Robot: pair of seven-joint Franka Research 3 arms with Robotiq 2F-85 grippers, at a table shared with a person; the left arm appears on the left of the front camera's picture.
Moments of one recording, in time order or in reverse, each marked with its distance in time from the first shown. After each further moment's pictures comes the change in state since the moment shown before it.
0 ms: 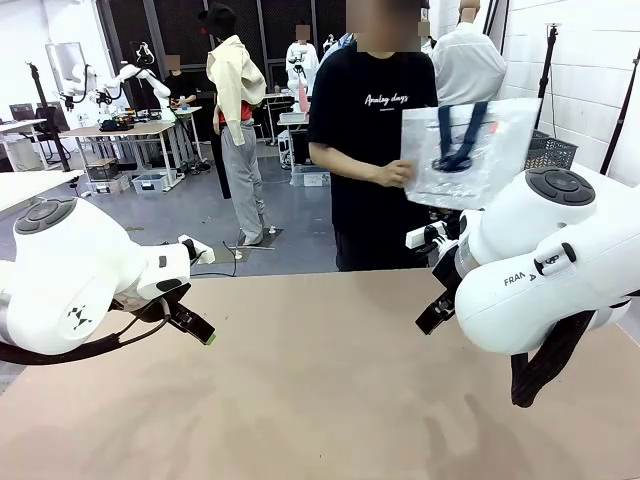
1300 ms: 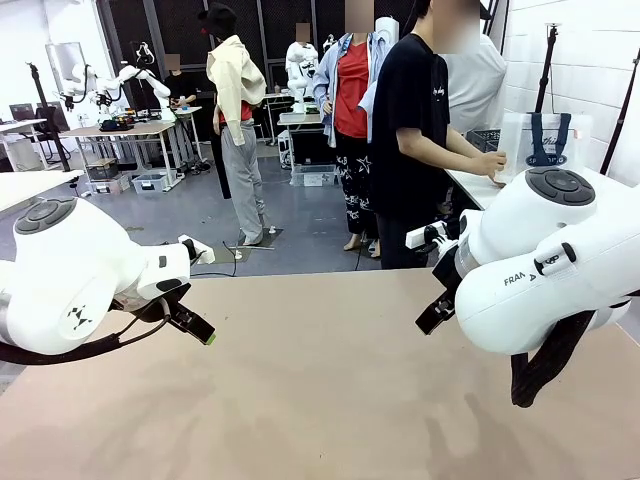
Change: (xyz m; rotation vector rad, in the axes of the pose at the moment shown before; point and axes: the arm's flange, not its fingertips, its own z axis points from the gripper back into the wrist) left arm 0.000 0.000 0.000 0.000 0.000 0.000; right arm 0.000 0.000 0.000 0.000 0.000 0.000
